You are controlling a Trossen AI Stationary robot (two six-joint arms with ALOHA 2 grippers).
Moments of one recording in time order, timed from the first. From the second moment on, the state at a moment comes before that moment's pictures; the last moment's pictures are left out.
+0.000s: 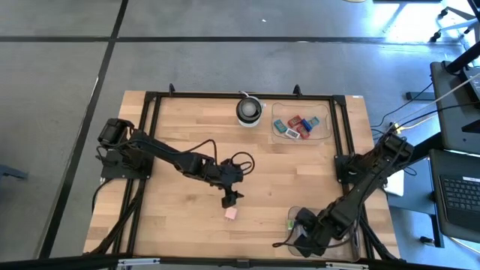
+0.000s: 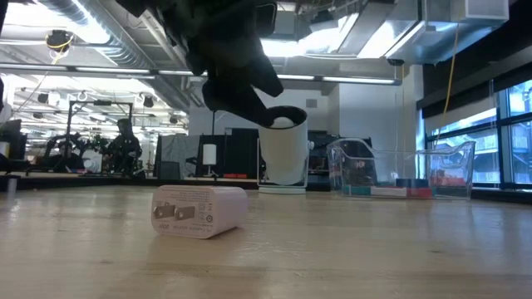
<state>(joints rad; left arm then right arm) -0.24 1.71 1.08 -0.15 -0.08 -0.44 0.92 1.68 1.05 -0.62 -0.05 1.73</state>
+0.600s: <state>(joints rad) -0.34 1.71 1.05 -0.24 0.11 -0.08 0.89 1.65 1.05 -0.59 -0.31 1.58</state>
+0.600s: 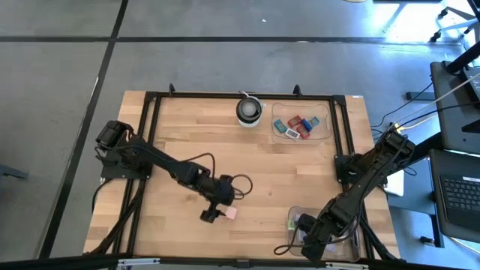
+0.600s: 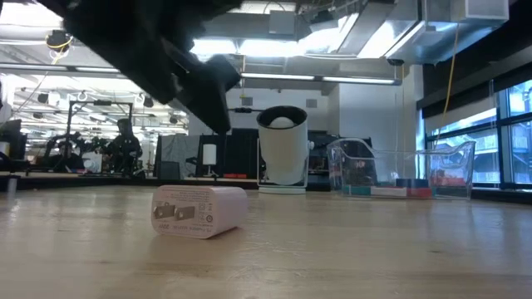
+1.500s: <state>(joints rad) -0.47 1.86 1.04 -0.13 -0.19 -0.15 0.87 1.65 1.05 -0.59 -0.20 1.48</state>
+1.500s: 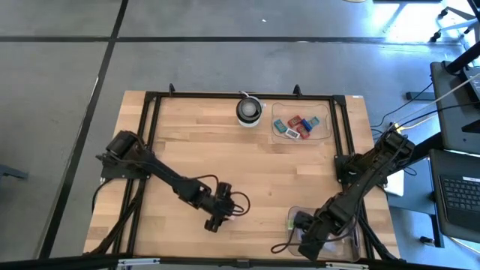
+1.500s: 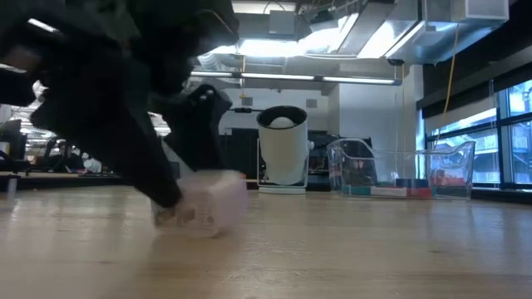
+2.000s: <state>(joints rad) -0.47 1.88 1.04 -0.13 -0.22 -0.14 0.87 1.65 1.05 -0.58 -0.19 1.45</state>
